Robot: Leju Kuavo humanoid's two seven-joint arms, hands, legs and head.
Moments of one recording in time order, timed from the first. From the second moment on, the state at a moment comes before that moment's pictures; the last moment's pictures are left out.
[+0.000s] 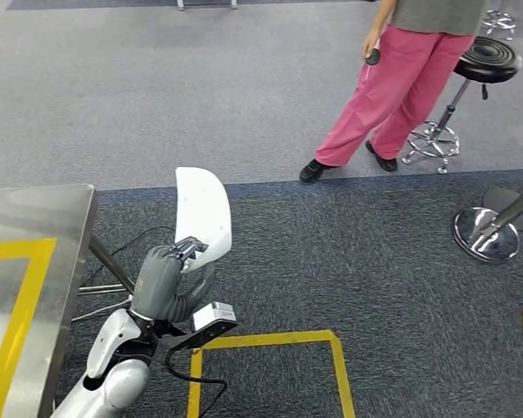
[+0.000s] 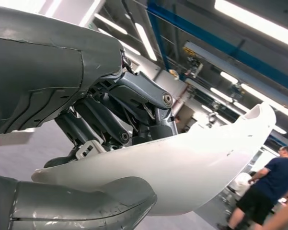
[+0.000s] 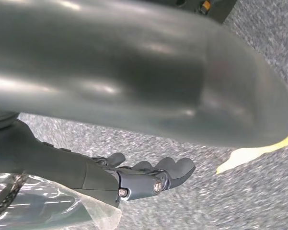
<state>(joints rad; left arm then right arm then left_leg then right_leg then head) -0.09 0.04 -0.53 -1.64 -0.90 0.29 -0.11 -0.02 0.16 0.83 0.00 -1.24 -0.33 -0.48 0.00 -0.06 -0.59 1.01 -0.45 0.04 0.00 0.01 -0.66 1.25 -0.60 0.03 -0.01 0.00</state>
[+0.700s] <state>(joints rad) -0.10 0.03 -0.52 -1.65 -0.69 0.20 -0.11 -0.02 0.16 0.83 0.01 -1.24 -0.32 -0.47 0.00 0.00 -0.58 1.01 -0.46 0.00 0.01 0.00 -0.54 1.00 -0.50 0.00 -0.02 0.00</state>
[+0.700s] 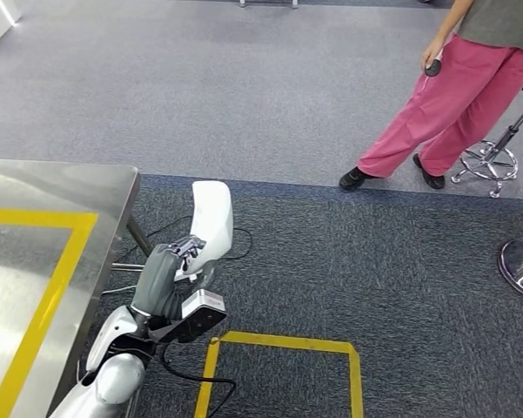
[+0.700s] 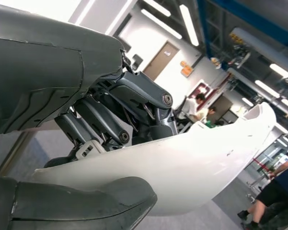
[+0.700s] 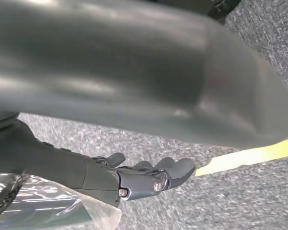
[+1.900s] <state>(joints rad) -0.09 0.02 -0.48 -1.65 -0.64 0.18 -0.10 -0.01 0.16 0.83 0.01 -1.23 -0.31 -0.46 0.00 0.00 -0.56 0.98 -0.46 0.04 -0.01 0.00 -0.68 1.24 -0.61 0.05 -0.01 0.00</state>
